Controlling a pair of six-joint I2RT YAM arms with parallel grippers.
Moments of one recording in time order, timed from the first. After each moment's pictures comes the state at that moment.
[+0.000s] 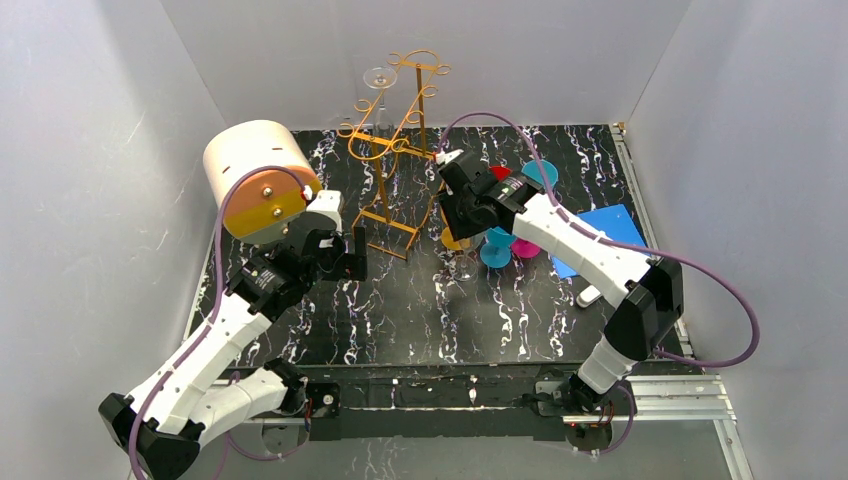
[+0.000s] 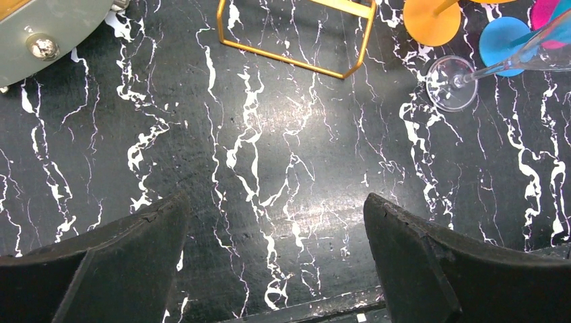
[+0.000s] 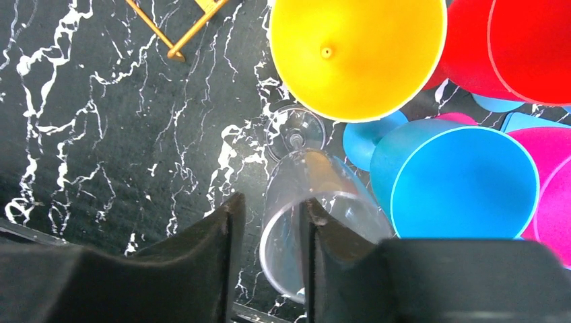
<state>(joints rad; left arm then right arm) -0.61 0.91 0.98 -0.79 -0.28 -0.37 0.81 1.63 1.57 -0.91 0.19 0.28</state>
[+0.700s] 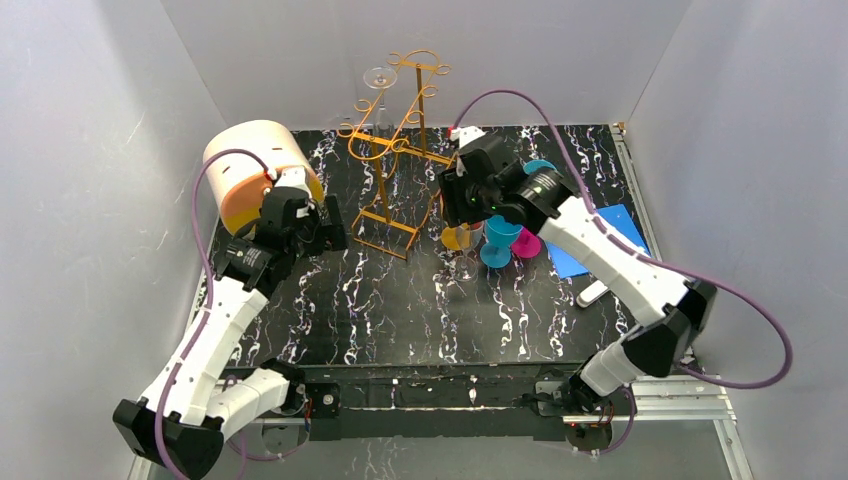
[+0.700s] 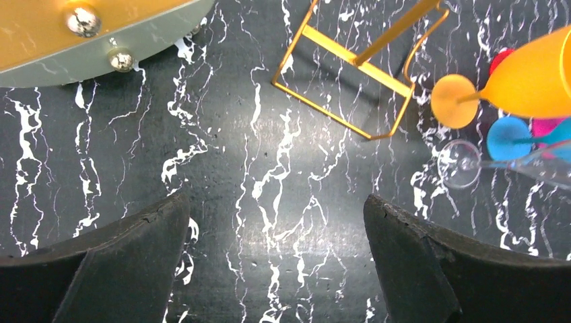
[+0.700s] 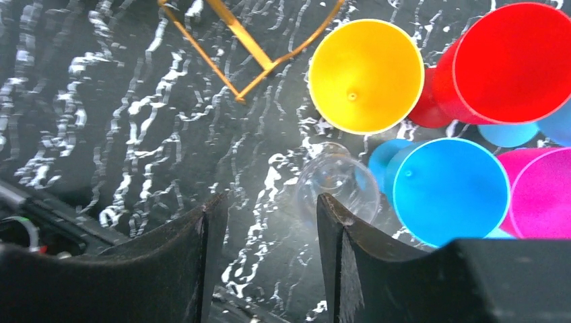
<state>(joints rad) -0.40 0.97 1.06 -0.79 -0.24 -0.39 0.81 1.56 1.67 -0.91 0.16 0.30</state>
